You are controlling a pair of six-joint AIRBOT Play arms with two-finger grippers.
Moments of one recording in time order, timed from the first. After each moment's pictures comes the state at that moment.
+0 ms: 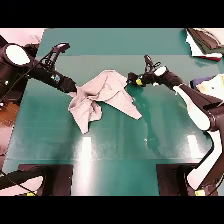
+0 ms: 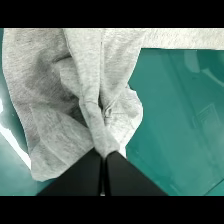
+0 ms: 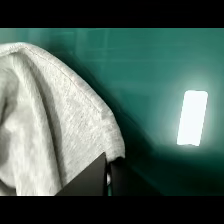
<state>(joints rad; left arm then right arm) -0.18 -1.31 1.40 1.13 -1.32 -1.25 0.22 -1.93 1.56 -0.73 0.73 1.39</state>
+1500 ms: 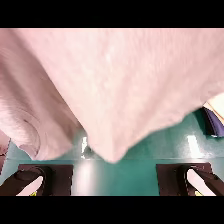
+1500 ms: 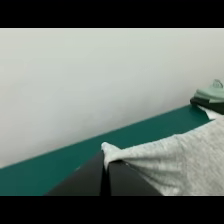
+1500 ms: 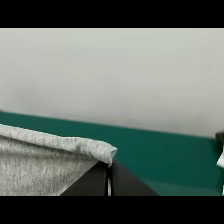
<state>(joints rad) -0.18 -0.97 2.07 1.31 -1.11 -1.36 -0.30 -0.95 2.03 -1.05 1.32 1.44</state>
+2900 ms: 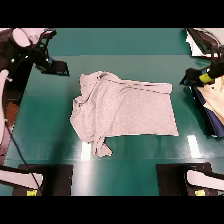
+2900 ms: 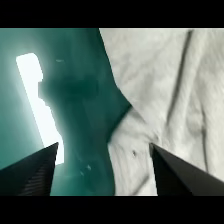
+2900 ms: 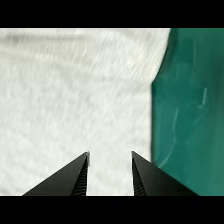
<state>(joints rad) -0.07 -1.58 1.71 1.32 -1.37 -1.43 -0.19 -1.33 1.40 -1.23 1.41 1.48</state>
